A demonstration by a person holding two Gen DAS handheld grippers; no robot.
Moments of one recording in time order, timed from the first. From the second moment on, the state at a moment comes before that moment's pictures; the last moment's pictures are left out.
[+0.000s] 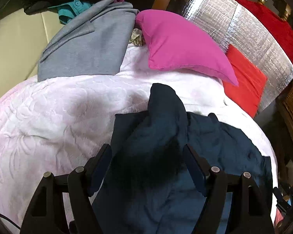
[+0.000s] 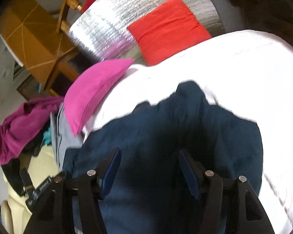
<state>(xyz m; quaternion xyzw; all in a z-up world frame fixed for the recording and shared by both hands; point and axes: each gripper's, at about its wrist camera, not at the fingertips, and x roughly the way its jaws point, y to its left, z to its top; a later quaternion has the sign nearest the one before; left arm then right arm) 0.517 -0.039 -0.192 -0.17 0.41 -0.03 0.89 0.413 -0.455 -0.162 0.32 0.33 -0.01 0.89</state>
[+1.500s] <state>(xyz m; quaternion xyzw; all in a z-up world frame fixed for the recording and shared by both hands) 0.488 -0.142 -0.177 0.03 0.42 -0.12 0.90 0.412 -0.444 -0.174 0.25 0.37 -0.03 0.89</state>
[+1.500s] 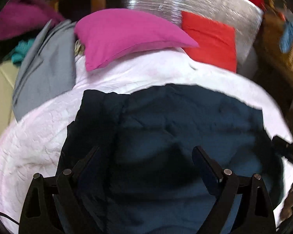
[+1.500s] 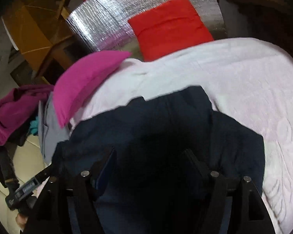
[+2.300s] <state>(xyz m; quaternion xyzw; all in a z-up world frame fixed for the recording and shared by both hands) 0.380 -0.156 -0.155 0.14 0.30 -0.10 0.94 0.321 -0.430 -0.165 0.22 0.39 -0.06 0.89</state>
